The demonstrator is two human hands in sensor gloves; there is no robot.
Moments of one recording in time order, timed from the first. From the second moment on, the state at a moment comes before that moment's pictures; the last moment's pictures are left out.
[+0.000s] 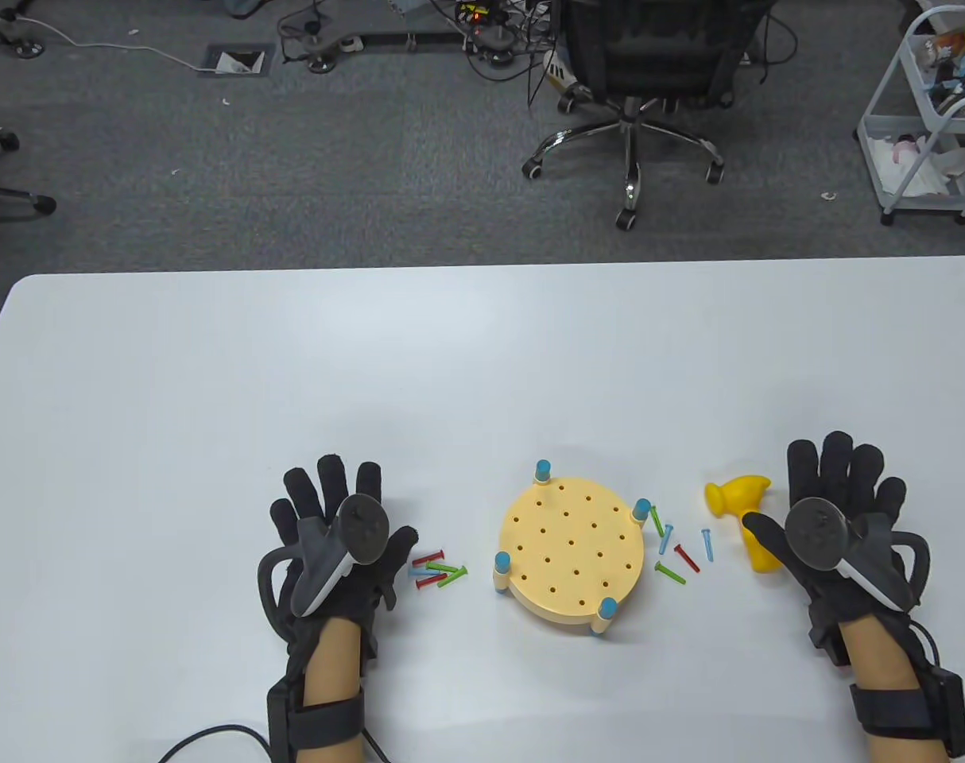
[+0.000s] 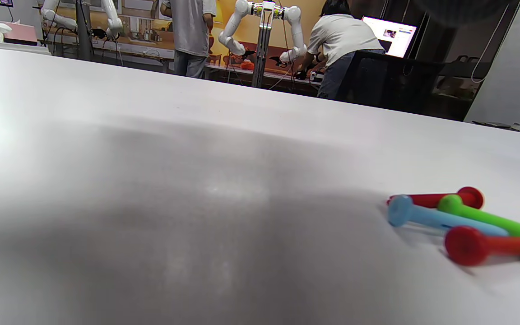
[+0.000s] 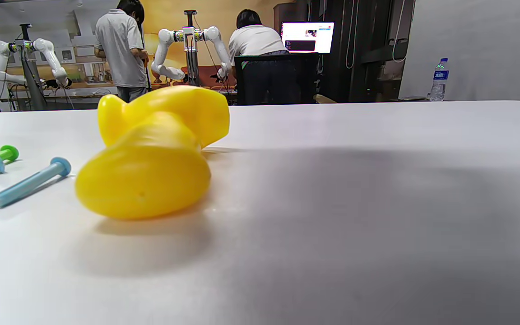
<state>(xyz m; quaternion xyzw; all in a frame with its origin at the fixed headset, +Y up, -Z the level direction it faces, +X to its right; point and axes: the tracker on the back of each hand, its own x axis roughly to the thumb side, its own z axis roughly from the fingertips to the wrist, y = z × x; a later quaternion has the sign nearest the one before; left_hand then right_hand) -0.190 -0.743 -0.254 -0.09 0.05 0.07 0.99 0.337 -0.752 -0.240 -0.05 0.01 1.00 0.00</state>
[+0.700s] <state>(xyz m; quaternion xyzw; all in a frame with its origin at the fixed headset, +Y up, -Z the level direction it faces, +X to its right) -0.179 -0.745 -0.255 -0.09 0.03 0.06 0.99 0.318 -0.786 -0.257 -0.13 0.10 0.99 -0.02</state>
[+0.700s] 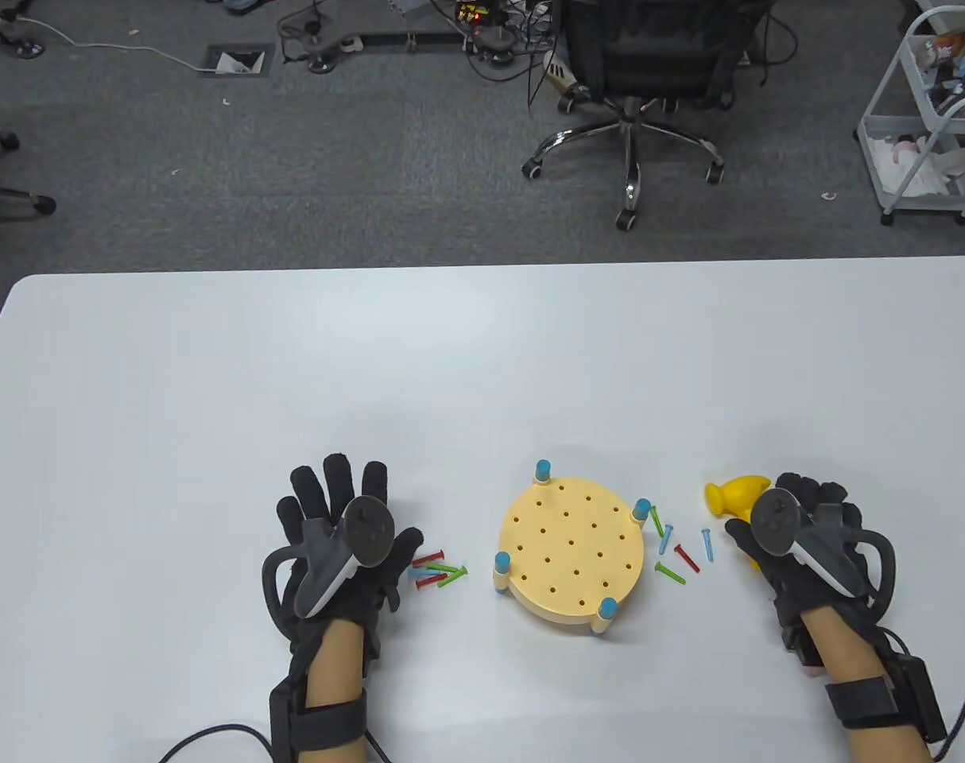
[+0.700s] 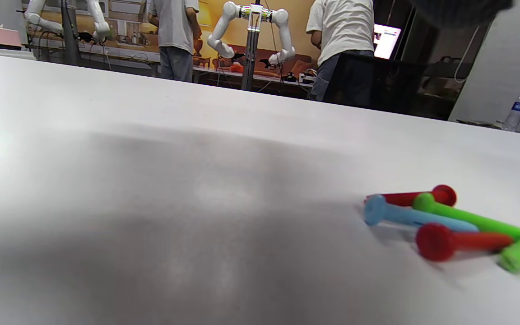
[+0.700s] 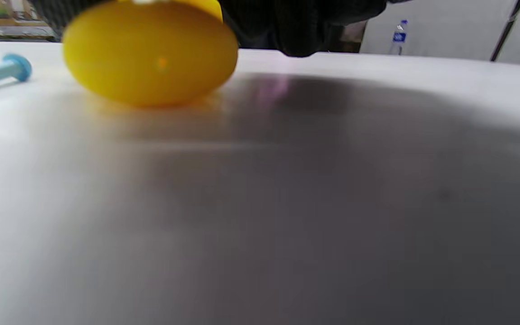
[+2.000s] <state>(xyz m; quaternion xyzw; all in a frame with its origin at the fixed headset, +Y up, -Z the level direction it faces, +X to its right) -0.086 -0.768 -0.266 -0.04 -0.11 -0.22 0.97 0.321 -0.746 -0.238 -0.11 -0.08 0.97 0.22</state>
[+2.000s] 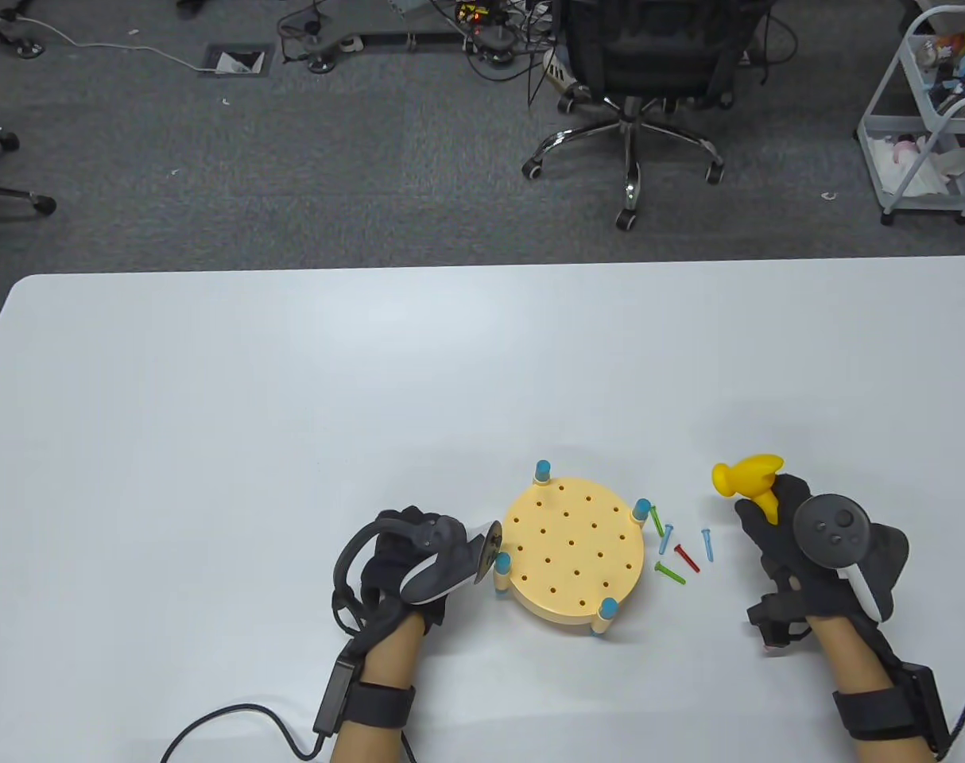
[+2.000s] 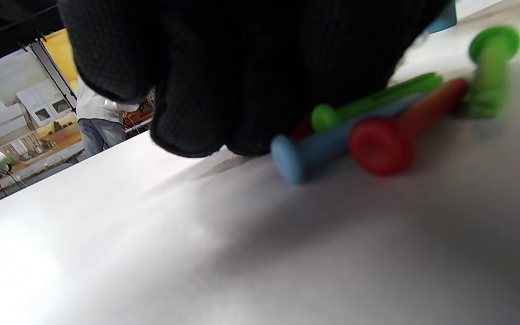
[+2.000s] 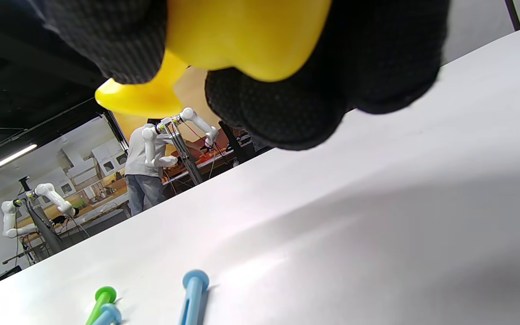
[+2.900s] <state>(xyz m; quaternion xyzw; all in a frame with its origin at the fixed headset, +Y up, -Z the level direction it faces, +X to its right) -0.116 -0.688 -0.231 0.14 -0.15 0.19 0.96 0.316 -0.745 -0.237 -0.09 -0.09 0.96 0.25</state>
